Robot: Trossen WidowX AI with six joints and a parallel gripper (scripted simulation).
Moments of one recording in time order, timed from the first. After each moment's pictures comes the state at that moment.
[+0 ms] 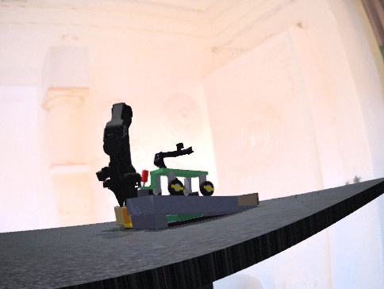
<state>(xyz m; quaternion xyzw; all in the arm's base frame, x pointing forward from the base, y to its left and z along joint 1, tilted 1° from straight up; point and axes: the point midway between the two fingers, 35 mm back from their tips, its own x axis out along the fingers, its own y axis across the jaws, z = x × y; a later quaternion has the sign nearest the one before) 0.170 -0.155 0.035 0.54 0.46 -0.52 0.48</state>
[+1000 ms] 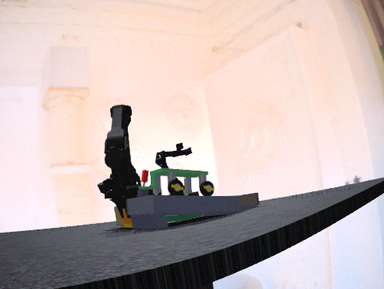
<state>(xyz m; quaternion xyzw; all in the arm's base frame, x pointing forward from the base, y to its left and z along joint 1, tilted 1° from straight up) 0.172 -0.155 -0.004 0.54 0.46 -0.52 0.48</state>
